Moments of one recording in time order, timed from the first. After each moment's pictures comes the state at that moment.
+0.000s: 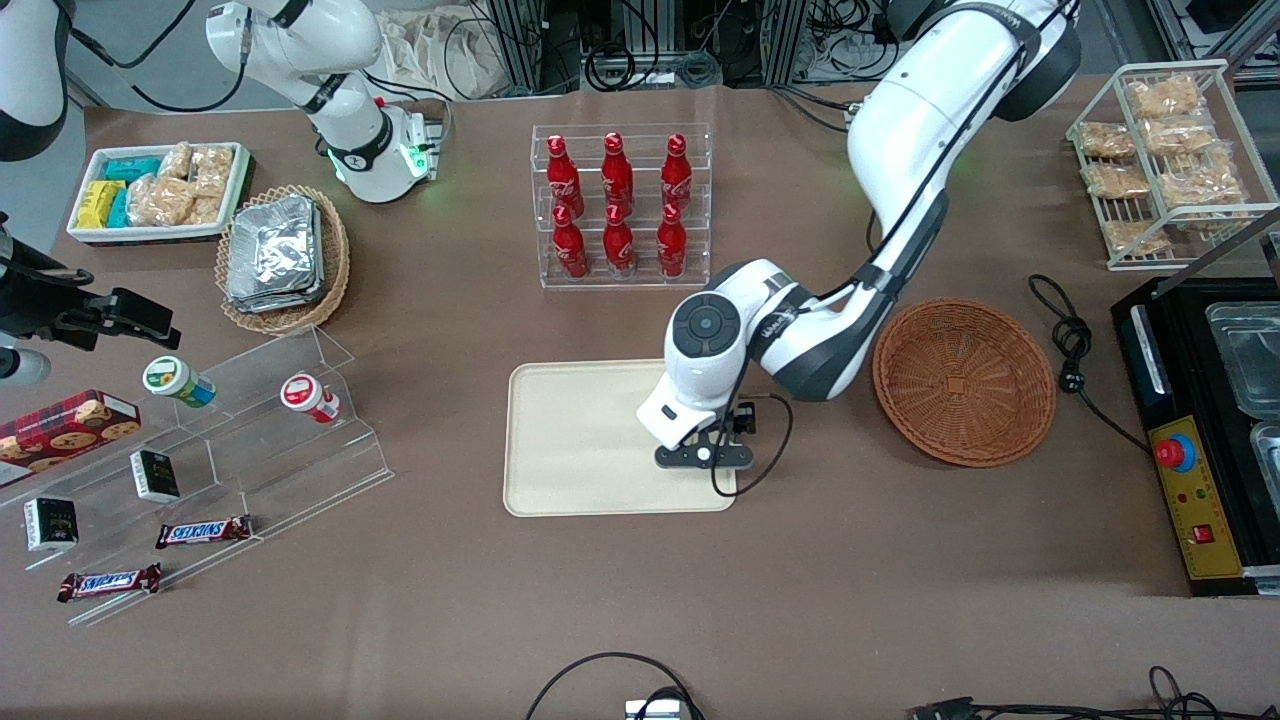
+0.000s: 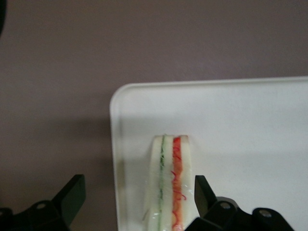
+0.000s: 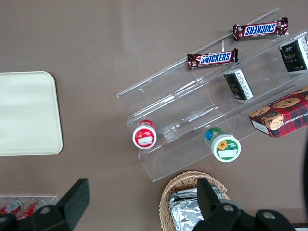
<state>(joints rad) -0.37 0.76 -0.38 -1.32 0.37 2.04 -0.82</state>
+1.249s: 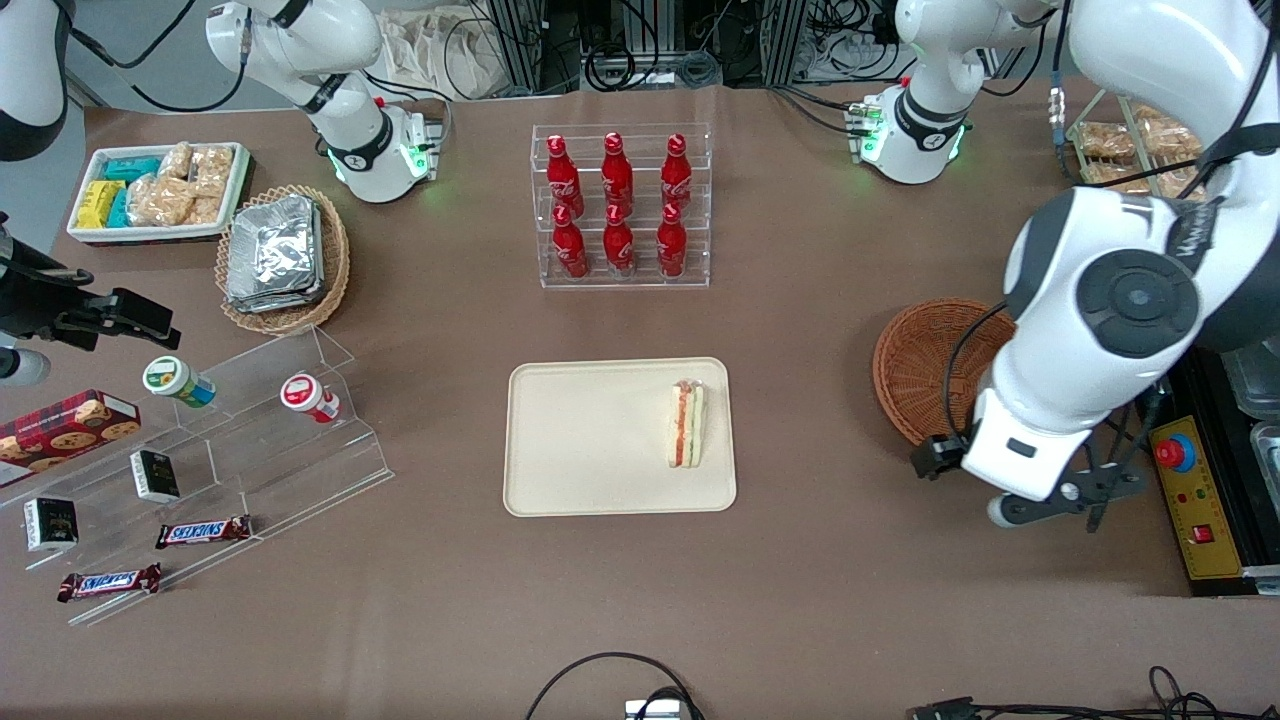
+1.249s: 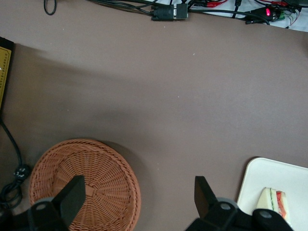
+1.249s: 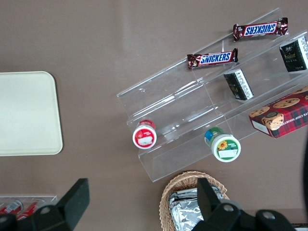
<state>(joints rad) 0.01 0.48 -0.37 -1.24 0.29 1.72 -0.59</state>
